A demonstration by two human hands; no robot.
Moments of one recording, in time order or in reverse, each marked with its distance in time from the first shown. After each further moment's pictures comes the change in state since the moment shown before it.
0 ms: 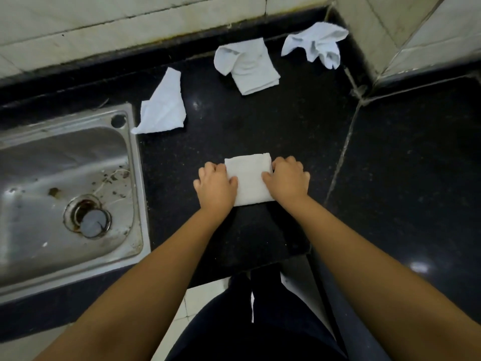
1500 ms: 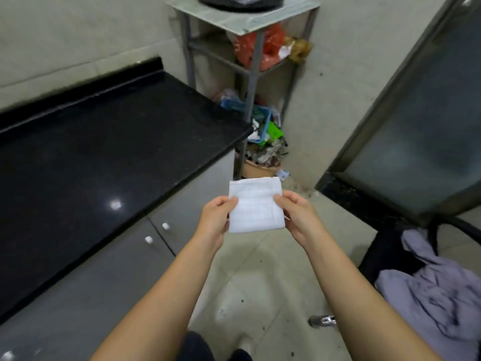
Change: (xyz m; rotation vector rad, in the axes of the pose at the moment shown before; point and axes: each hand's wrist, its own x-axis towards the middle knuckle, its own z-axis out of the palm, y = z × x) left_hand -0.847 -0.083 0.118 -0.022 -1.851 0.832; right_hand -0.963 0.165 0.222 1.642 1.896 1.236
